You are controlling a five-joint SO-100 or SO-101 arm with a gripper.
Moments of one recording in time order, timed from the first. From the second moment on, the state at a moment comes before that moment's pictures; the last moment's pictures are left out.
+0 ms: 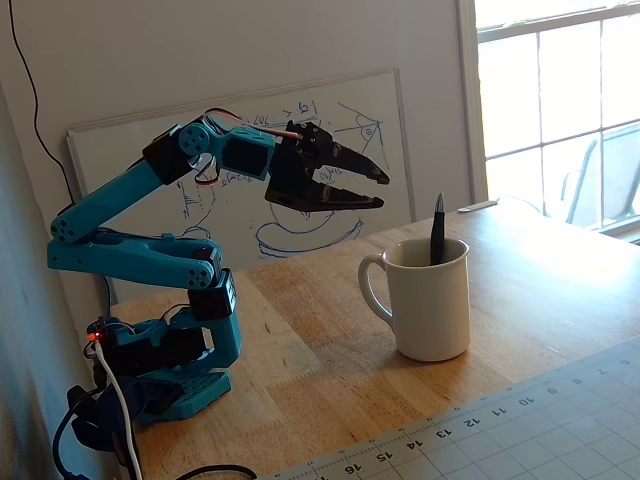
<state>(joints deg) 23.5 164.3 144.0 45.8 -36.7</state>
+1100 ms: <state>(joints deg) 5.0 190.4 175.3 70.4 -4.0</state>
